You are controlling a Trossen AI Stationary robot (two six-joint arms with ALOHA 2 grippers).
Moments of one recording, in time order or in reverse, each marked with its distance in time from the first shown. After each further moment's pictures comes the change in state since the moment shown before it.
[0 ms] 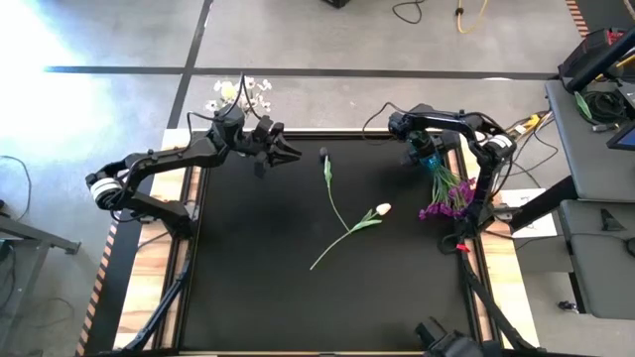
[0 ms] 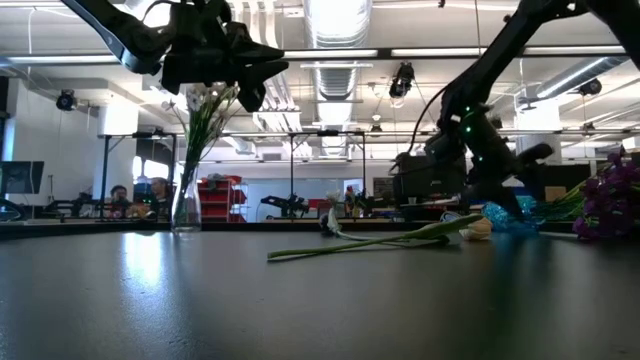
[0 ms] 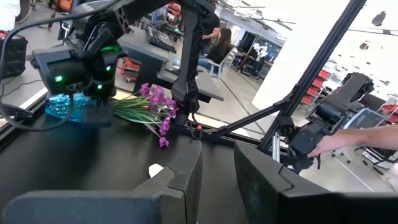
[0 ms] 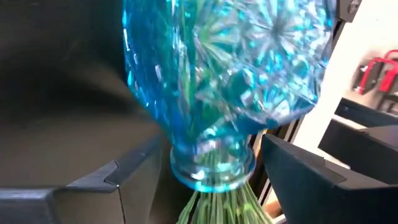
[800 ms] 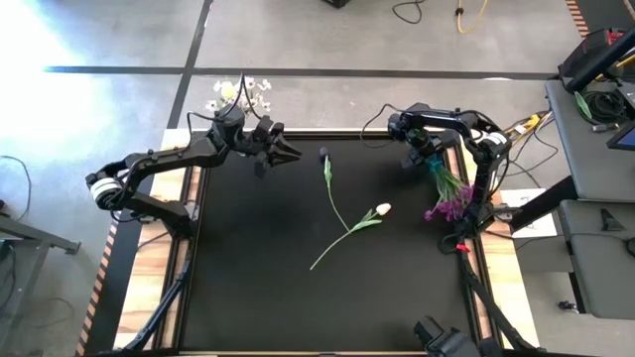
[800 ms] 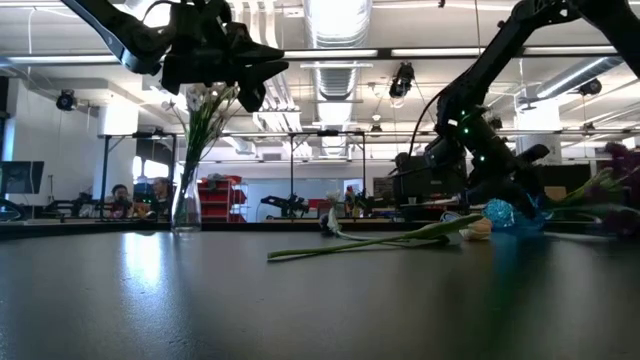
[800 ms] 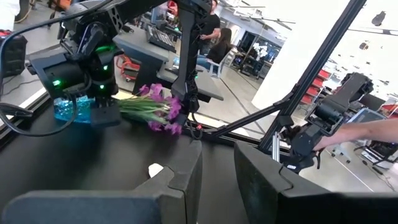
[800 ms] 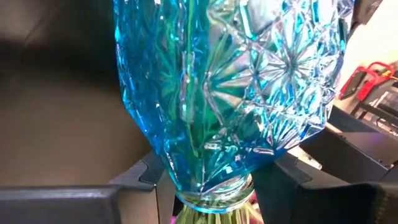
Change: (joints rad) left arm 0.000 0.001 0.000 -0.001 0.002 0.000; right arm -0.003 0.042 0.039 -0.097 -0.037 -0.135
